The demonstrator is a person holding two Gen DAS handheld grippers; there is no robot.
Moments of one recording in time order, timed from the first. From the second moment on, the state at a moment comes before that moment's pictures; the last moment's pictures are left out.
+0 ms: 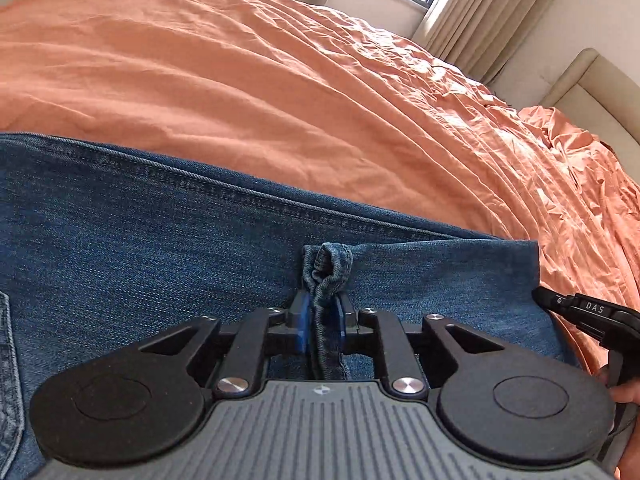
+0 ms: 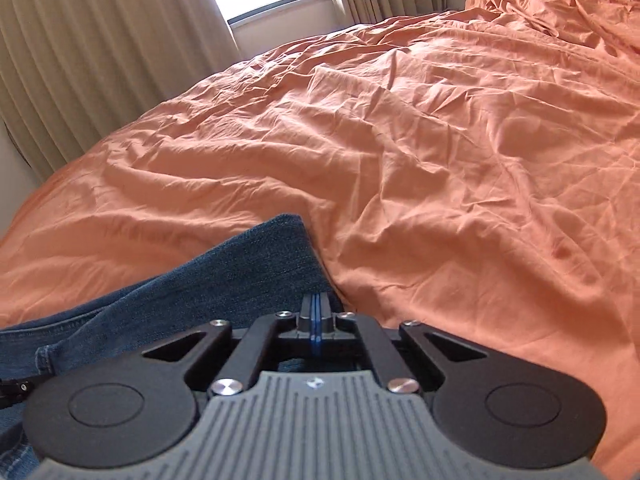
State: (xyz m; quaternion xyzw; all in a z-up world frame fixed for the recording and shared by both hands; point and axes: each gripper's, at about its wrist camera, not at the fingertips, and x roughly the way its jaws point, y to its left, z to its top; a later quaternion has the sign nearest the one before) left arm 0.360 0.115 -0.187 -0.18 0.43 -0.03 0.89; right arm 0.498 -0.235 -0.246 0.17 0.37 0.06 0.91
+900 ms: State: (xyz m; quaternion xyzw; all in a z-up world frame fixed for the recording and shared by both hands) left arm 0.265 0.060 -0.189 -0.08 0.44 0.01 0.90; right arm 0.374 -0.242 -0.250 0.01 0.44 0.12 0.89
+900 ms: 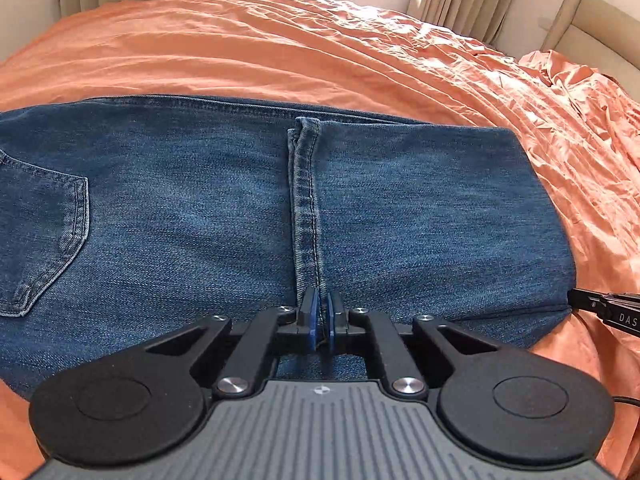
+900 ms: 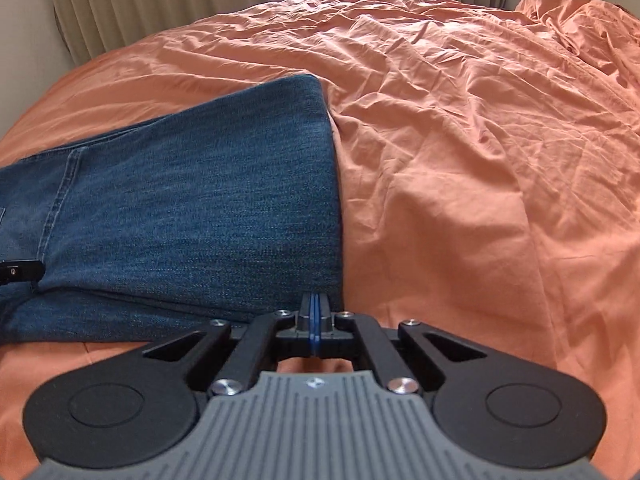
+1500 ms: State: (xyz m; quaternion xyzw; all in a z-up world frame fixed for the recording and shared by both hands) left arm 0.165 0.146 -0.137 -0.20 0.37 0.11 0.90; right arm 0.316 -0.133 -0.196 -0.07 0.31 0.25 0.92
